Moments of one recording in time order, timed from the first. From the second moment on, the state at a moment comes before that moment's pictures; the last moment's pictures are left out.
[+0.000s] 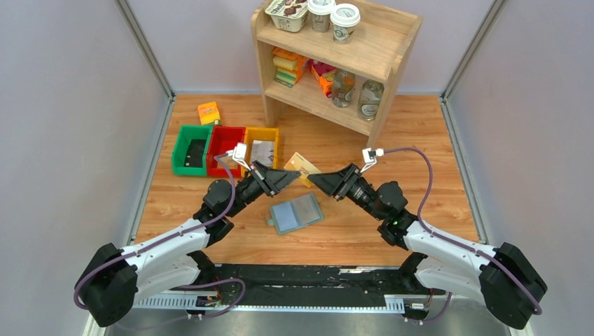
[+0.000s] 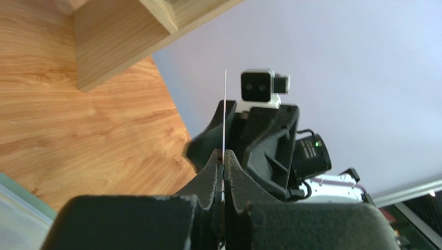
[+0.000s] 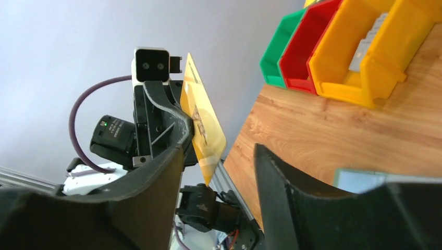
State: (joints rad) left arm -0.73 0.97 0.38 0.77 0.17 -1.13; right arm 0.77 1.01 0.39 0.79 -0.13 1.09
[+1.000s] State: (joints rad) left arm 0.11 1.13 0.39 0.40 0.21 -1.15; right arm 0.69 0.48 0.41 -0.10 0.09 0.53
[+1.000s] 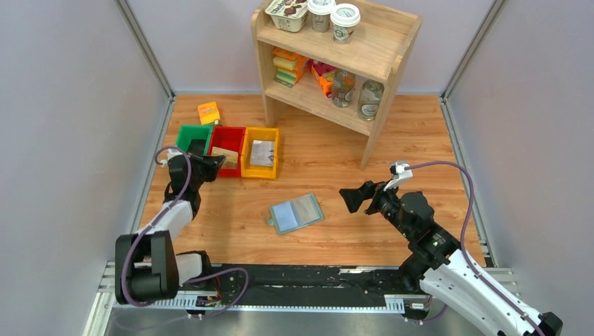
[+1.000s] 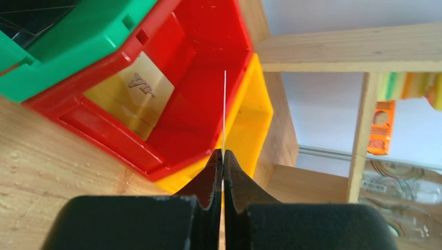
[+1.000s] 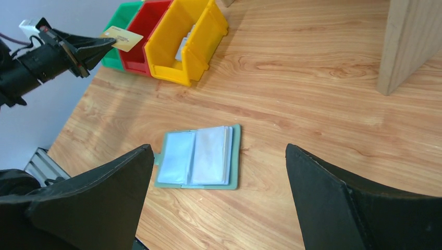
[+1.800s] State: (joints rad) left arm 0.13 1.65 0.83 0.13 0.25 -1.16; right arm 0.69 0.43 0.44 -0.20 0.12 0.43
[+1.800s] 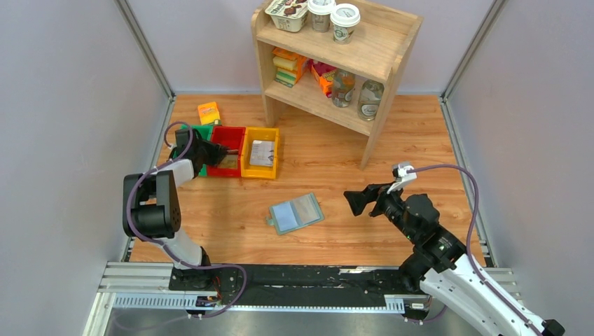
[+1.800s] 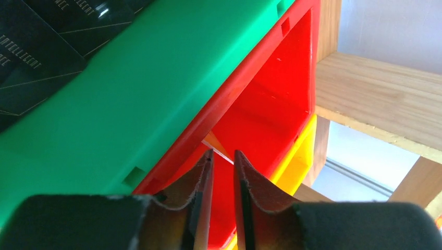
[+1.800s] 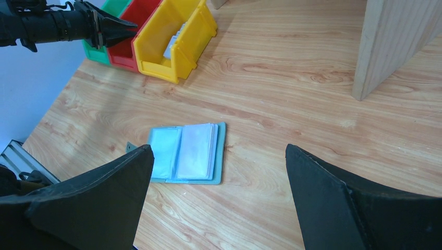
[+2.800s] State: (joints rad) left arm -0.39 0.89 0.76 -0.46 0.12 -0.86; right arm 0.70 1.02 0.67 -0.26 -0.16 0.49
